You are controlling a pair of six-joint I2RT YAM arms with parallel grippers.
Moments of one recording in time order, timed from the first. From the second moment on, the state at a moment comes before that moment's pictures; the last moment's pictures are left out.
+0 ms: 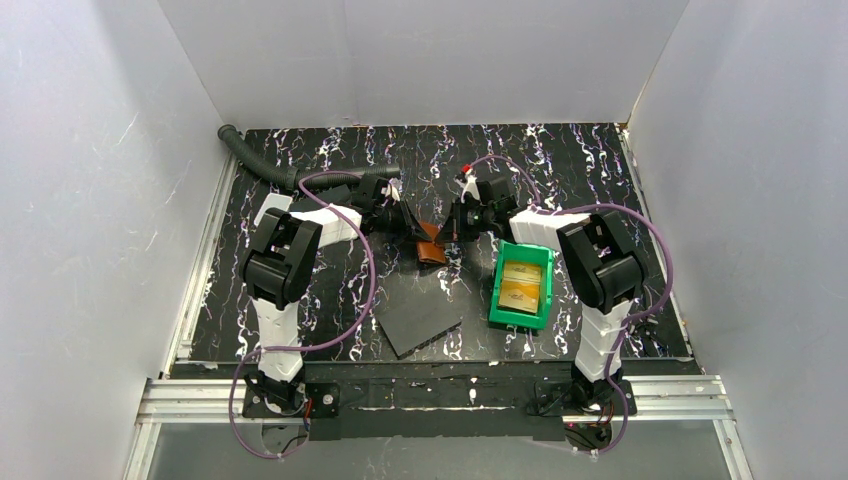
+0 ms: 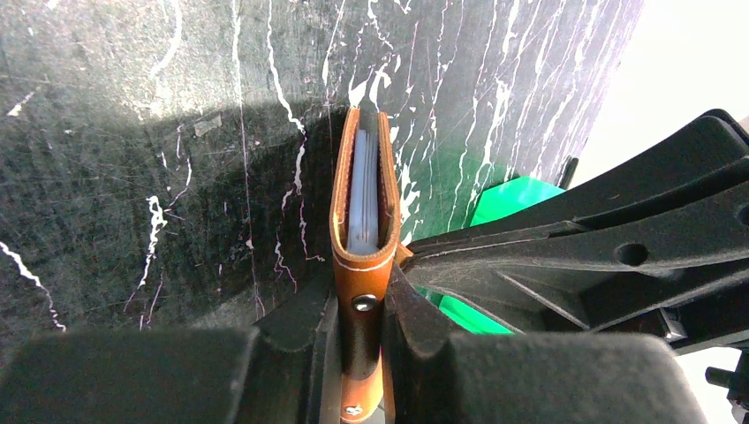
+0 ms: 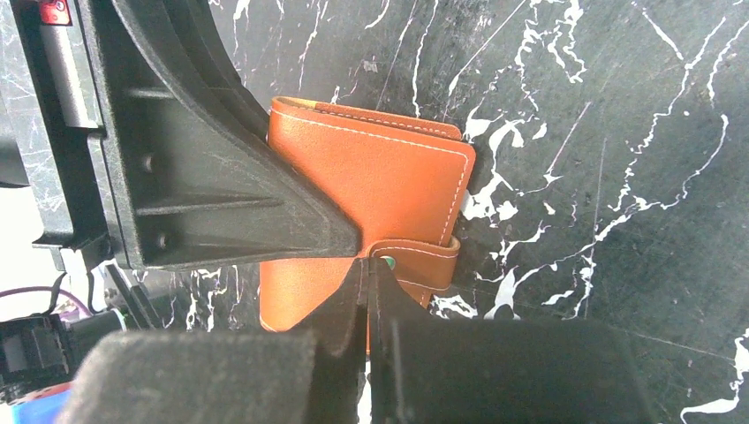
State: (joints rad) left arm -0.42 2.01 1.19 -0.05 0.55 -0.83; right arm 0.51 1.93 1.13 0.08 -0.54 0.49
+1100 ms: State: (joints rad) left arm -0.39 2.03 1.19 -0.05 0.58 -0.82; right arm 0.46 2.14 1.38 -0.12 -0.80 0.47
